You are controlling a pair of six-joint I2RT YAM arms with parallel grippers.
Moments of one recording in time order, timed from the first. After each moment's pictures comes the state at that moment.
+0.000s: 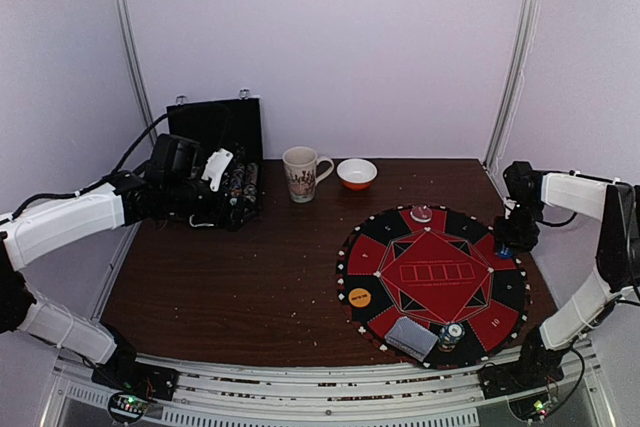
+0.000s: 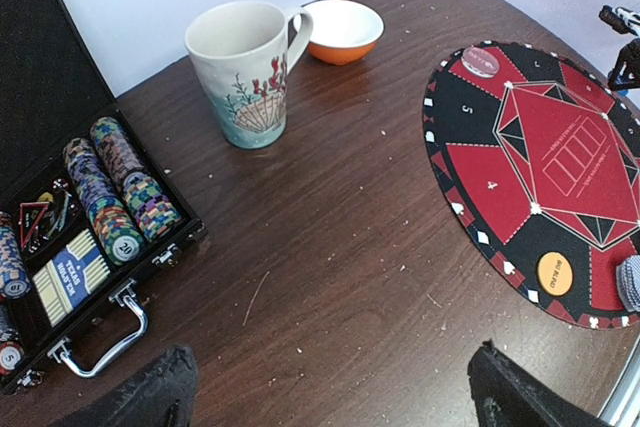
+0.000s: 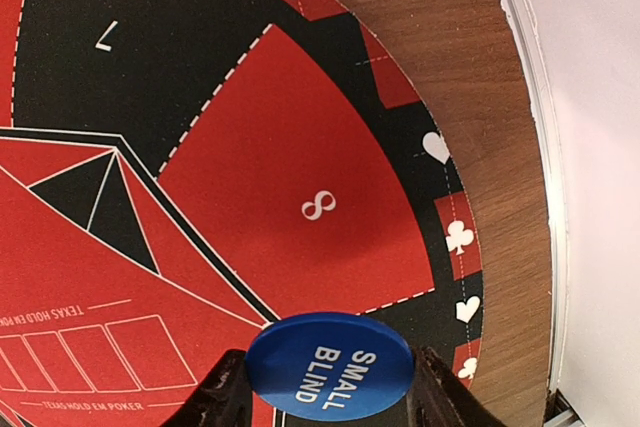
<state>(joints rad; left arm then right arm) -0.56 1.31 1.01 -0.33 0.14 0.04 -0.04 1.52 1.00 -0.82 0.16 0.23</state>
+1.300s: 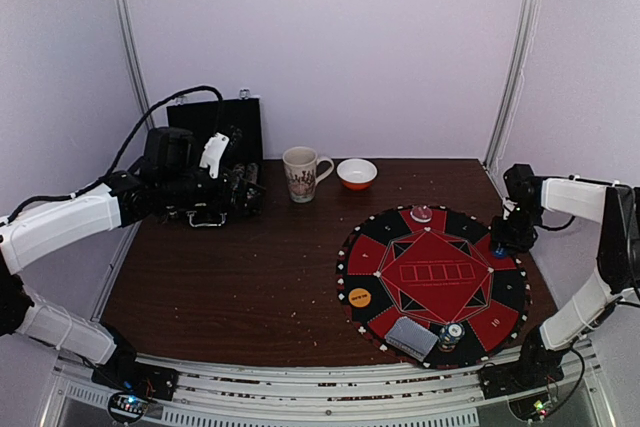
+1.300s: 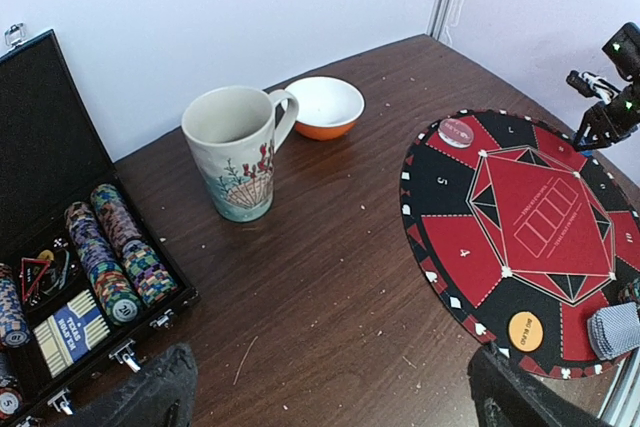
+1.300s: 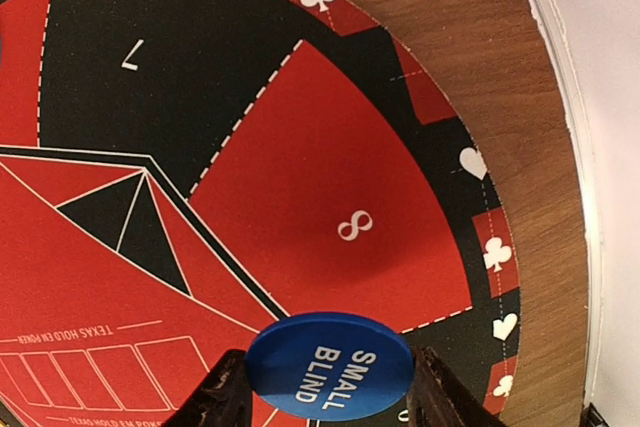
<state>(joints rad) -0.57 1.28 1.01 -0.18 0.18 -0.01 -0.04 1.51 0.95 -0.73 0.10 0.28</state>
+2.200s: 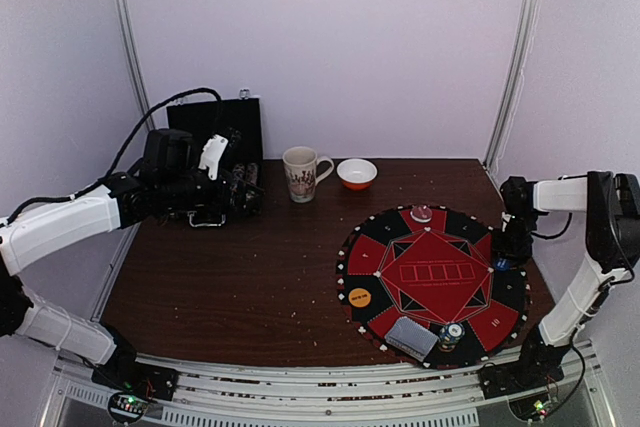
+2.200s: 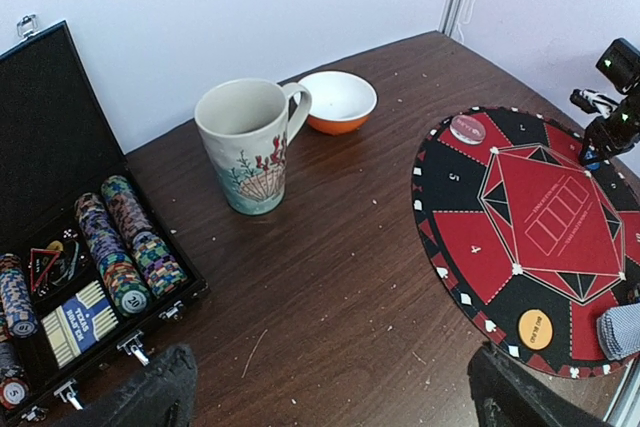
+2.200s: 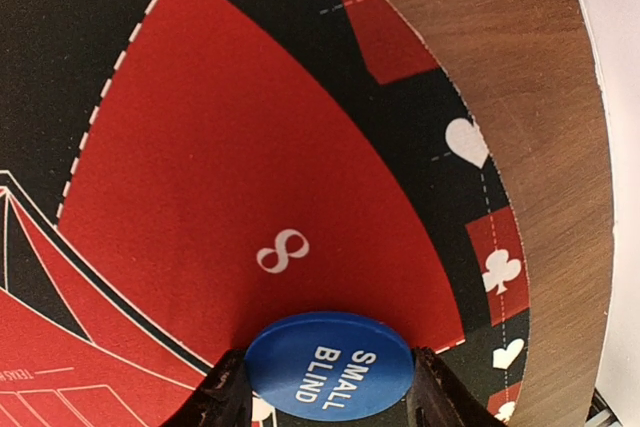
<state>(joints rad) -0.57 1.28 1.00 -0.19 0.15 -0.01 -0.08 1.66 0.95 -0.72 0.13 0.29</state>
